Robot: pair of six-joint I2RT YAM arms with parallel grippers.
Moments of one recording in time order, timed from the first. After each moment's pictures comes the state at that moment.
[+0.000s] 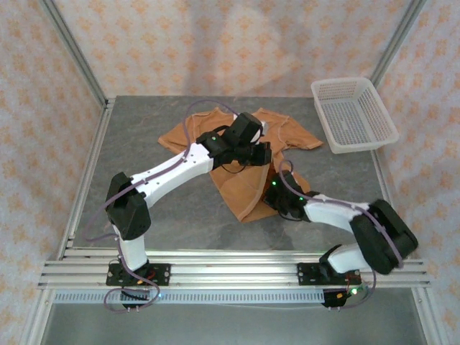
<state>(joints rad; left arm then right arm) -0.77 1.83 1.69 -0.62 0.21 -0.71 0.59 1.43 0.56 -0.02 -0.01 1.09</state>
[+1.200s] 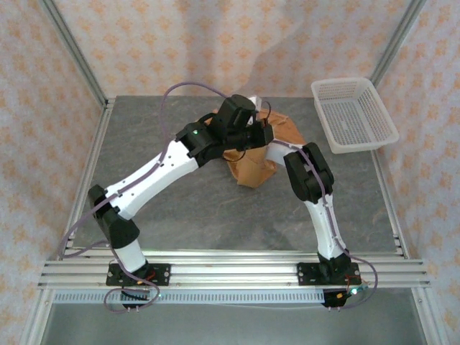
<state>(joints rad) -0.80 1.71 1.85 -0.68 0.08 -0.86 0.53 2.30 1.64 -0.09 0.14 1.42</state>
